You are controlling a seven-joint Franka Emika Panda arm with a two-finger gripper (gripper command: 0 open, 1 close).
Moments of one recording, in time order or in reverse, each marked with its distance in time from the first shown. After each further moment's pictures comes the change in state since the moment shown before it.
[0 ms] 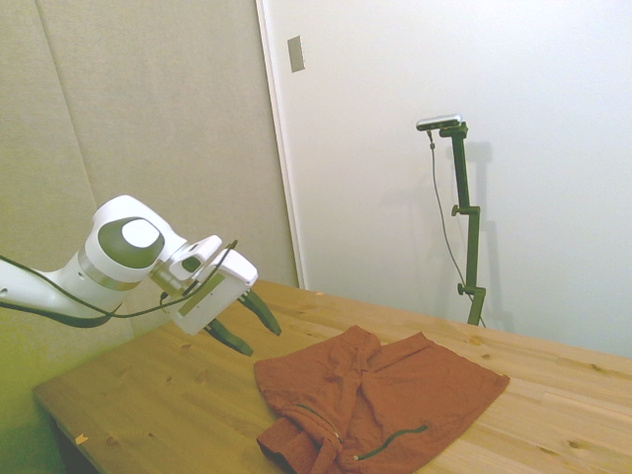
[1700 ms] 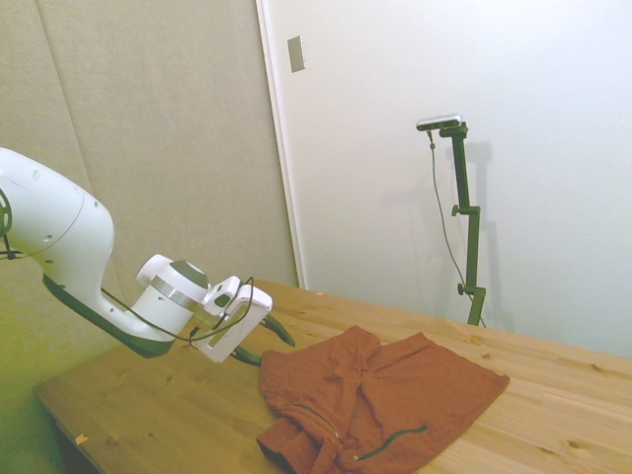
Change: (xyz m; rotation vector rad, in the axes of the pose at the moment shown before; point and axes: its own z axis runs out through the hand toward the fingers) arm 0.006 -0.108 0.104 0.002 0.029 -0.064
